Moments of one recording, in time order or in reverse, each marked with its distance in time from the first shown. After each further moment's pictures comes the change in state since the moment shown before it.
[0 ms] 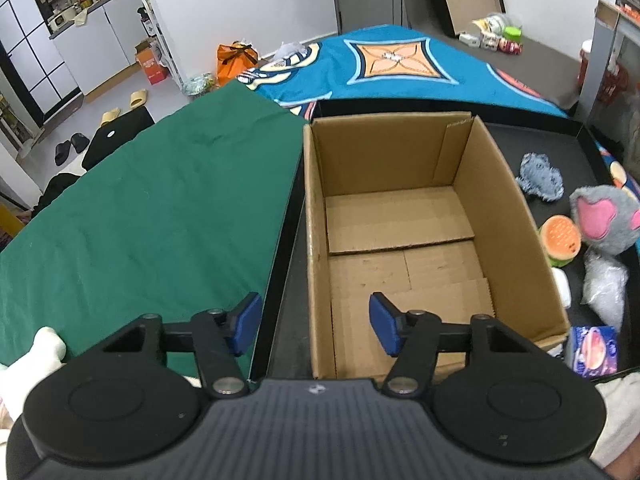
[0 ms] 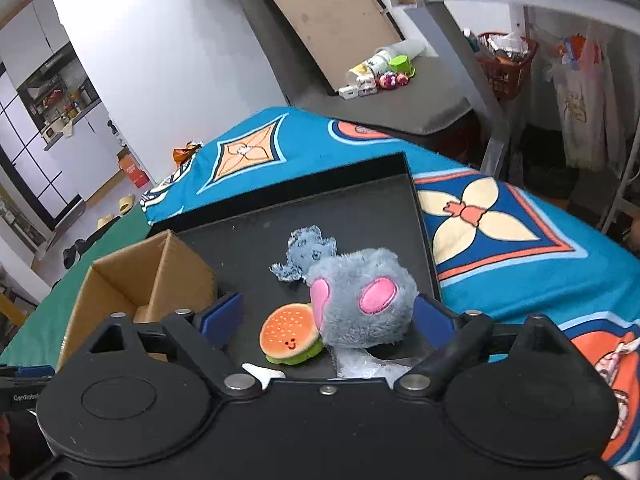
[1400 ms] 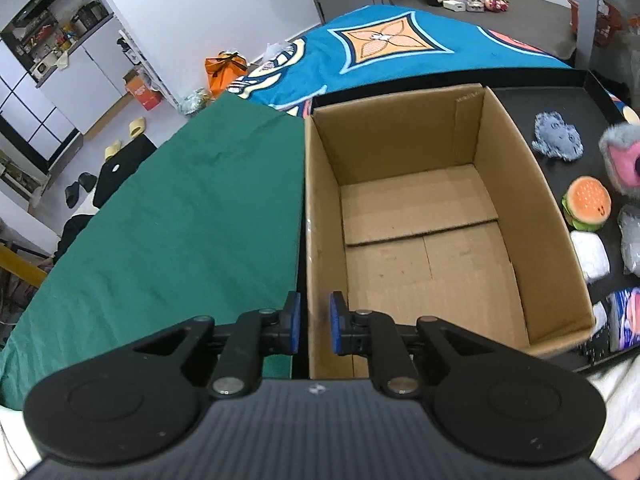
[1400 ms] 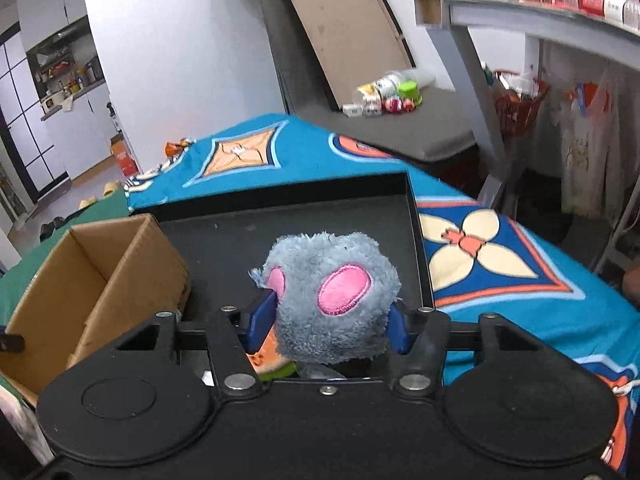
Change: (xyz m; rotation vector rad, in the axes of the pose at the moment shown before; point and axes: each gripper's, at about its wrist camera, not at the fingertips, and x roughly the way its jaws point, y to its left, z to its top) left arm 0.010 -0.005 0.009 0.177 0.020 0.074; right arm 0.011 0.015 -0.007 -0.146 -0.086 -0.076
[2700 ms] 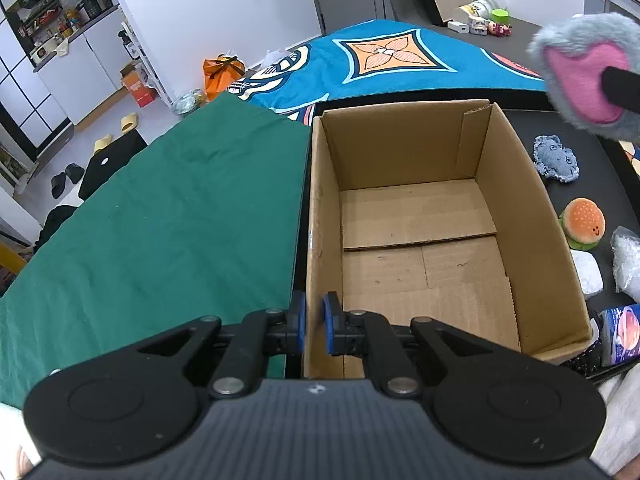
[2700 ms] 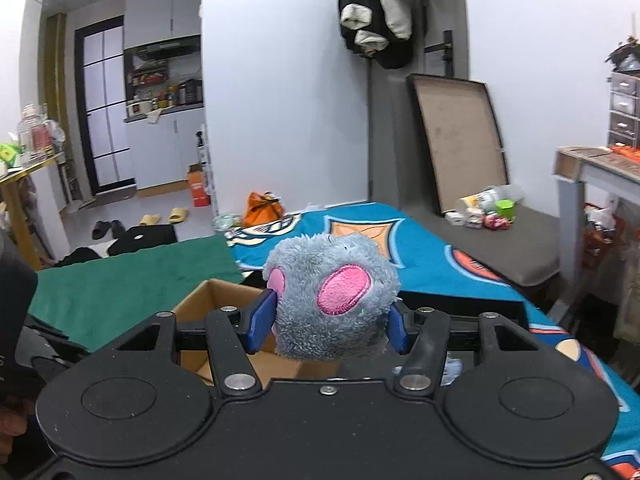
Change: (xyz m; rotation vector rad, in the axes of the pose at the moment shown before) left arm 0.005 0.015 -0.009 -0.075 -0.050 -0.062; right arm -0.035 0.123 0.024 -0.242 -0.224 0.150
